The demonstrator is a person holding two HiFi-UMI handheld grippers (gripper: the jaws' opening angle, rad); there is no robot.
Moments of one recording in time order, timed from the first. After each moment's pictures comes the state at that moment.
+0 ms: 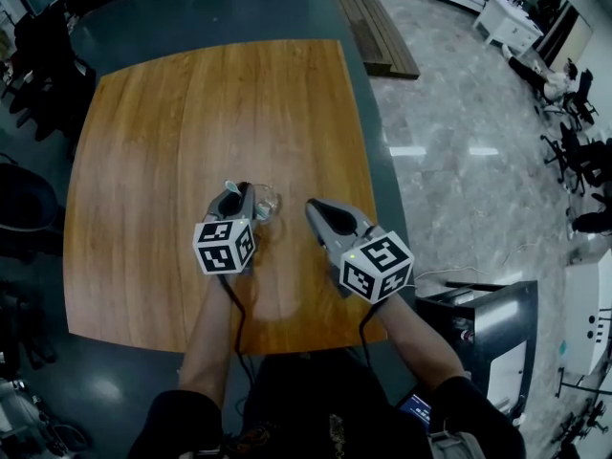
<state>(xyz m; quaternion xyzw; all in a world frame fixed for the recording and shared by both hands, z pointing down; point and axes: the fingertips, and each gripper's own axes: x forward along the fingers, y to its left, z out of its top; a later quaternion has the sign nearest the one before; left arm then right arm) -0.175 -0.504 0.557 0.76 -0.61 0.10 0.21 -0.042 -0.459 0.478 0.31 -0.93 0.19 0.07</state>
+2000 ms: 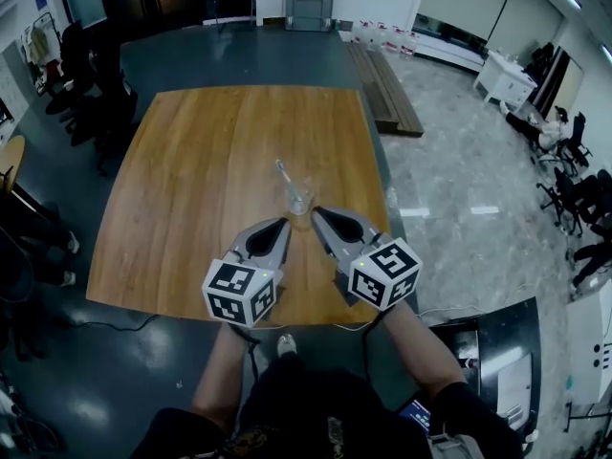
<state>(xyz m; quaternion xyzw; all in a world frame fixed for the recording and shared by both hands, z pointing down) -0.148 -0.283 0.392 0.84 -0.53 0.01 0.11 -0.098 -0.297 0.364 0.27 -0.96 0.09 0.02</state>
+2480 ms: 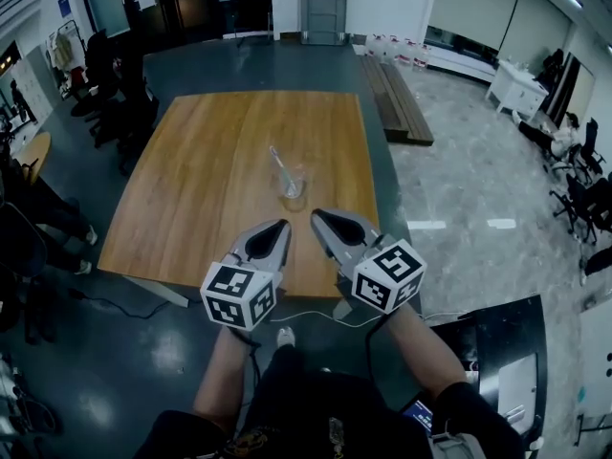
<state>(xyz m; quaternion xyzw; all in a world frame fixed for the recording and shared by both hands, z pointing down) -0.075 -0.183 0.353 0.82 -0.56 0.02 0.09 -0.024 -0.194 0.324 0.21 -0.97 0.06 -0.02</state>
